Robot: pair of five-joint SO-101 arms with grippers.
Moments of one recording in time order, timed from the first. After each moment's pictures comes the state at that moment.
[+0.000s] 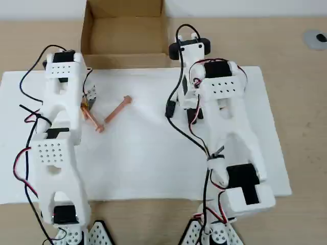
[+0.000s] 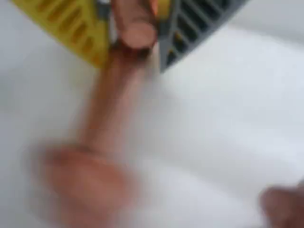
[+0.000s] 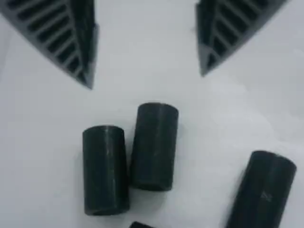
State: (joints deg) left arm -6.9 45.5 -33.3 87.9 14.2; right arm -12.3 3.4 0.8 83.6 -8.0
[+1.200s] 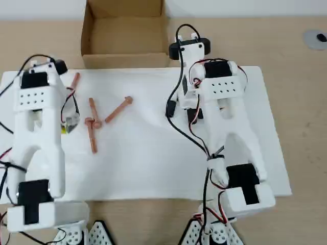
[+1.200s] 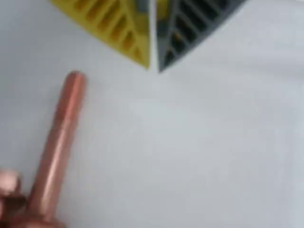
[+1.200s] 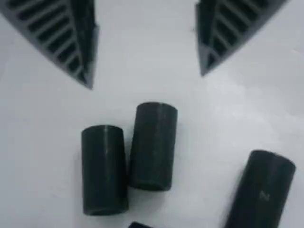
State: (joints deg) left arm -11.8 -6.6 11.6 90.9 -0.9; right arm -12.3 3.4 0.8 83.6 -8.0
